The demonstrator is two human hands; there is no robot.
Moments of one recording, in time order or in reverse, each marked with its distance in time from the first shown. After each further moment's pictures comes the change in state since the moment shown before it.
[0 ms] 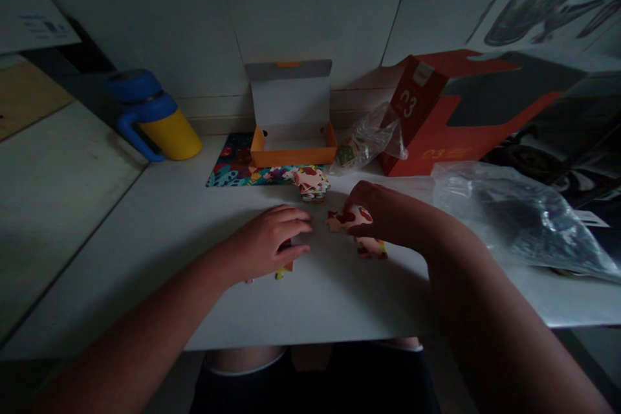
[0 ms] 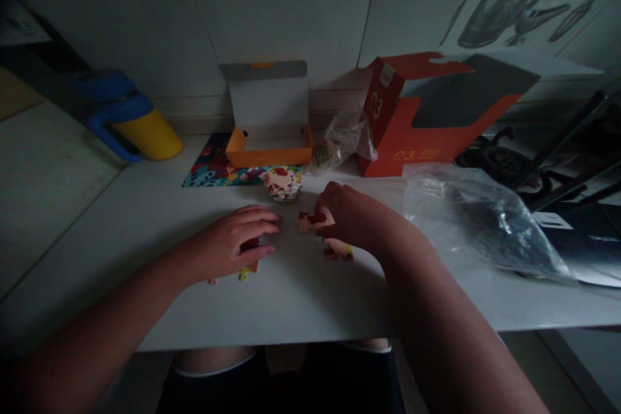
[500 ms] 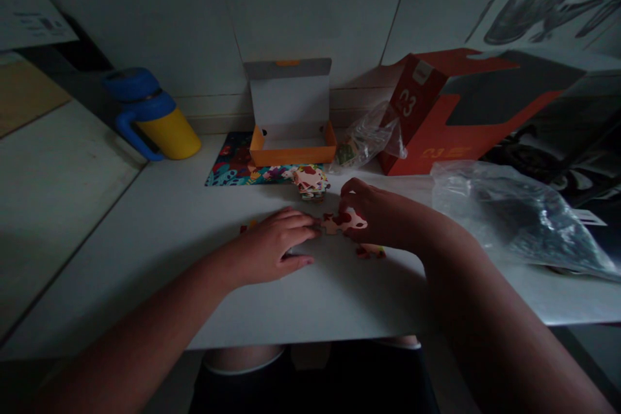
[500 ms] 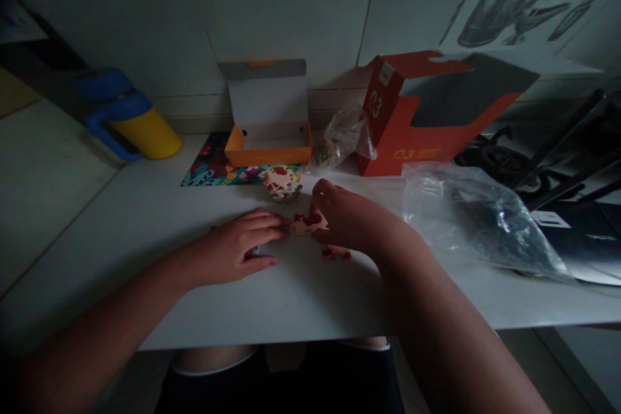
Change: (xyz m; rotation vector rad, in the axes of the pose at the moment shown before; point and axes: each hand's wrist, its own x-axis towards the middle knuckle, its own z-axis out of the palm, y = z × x) left_hand -0.001 0.004 0.009 -0.018 -0.090 -0.003; right_hand -0.001 -0.010 0.001 -0.016 0.000 -0.073
